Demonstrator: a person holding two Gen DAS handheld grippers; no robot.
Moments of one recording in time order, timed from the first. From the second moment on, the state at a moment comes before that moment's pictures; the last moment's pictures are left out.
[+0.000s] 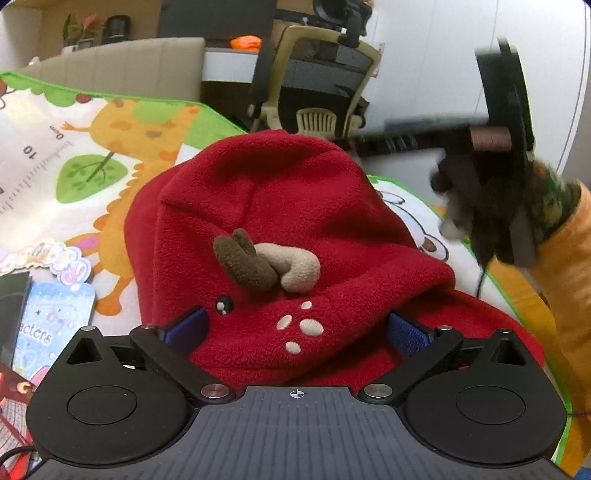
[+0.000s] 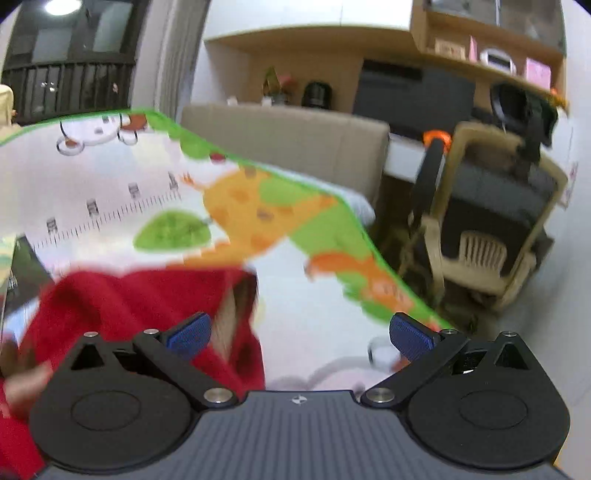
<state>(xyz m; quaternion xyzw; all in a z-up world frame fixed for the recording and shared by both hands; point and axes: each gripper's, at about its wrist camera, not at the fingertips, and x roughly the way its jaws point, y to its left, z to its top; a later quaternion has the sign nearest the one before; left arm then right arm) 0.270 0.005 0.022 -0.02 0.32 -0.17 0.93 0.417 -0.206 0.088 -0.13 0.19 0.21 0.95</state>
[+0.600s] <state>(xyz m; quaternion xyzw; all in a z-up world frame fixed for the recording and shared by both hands) 0.265 -0.006 0.028 -0.02 0.33 -0.17 0.93 0.481 -0.183 0.047 -0.22 0.29 0.18 0.91</state>
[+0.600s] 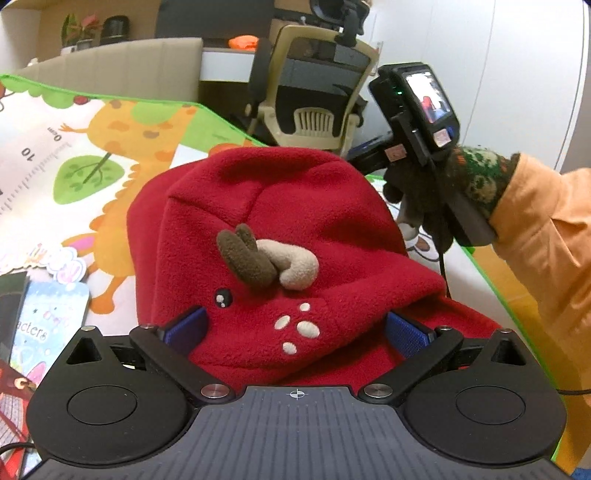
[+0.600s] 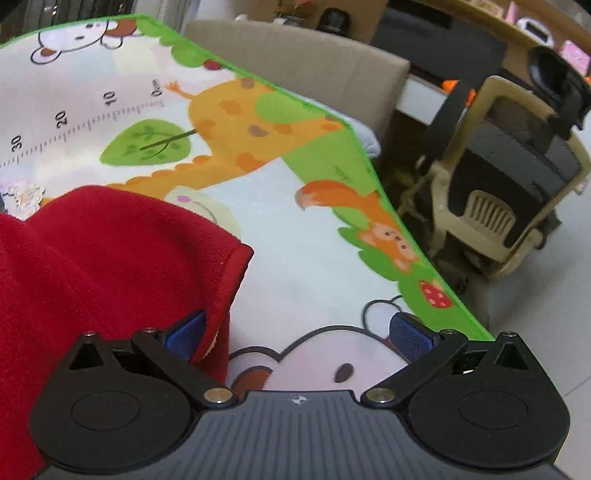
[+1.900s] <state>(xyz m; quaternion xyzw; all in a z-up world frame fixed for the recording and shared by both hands) 0.291 0.177 0.032 -0.22 0.31 -0.03 0.92 0.434 -0.057 0.022 0.06 0.34 0.45 0.82</state>
